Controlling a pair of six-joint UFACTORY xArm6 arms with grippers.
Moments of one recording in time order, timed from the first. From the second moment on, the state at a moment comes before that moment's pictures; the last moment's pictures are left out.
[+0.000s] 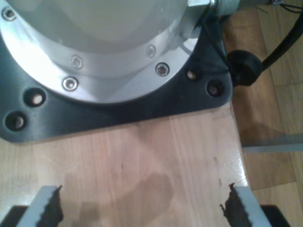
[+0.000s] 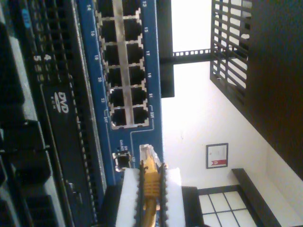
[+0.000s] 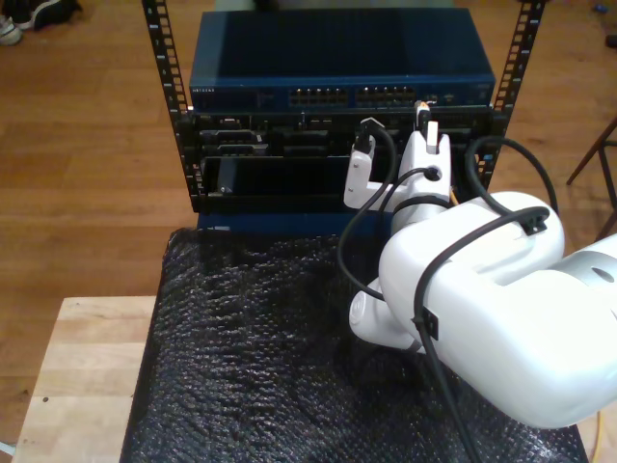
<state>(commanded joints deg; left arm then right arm) 79.0 -29.0 -6.3 6.1 62.2 -185.4 27.6 38.8 -61.5 35.6 -77.5 -99.7</state>
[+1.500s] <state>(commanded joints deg) 79.0 -29.0 -6.3 6.1 62.2 -185.4 27.3 42.7 -67.4 35.4 -77.1 -100.0</state>
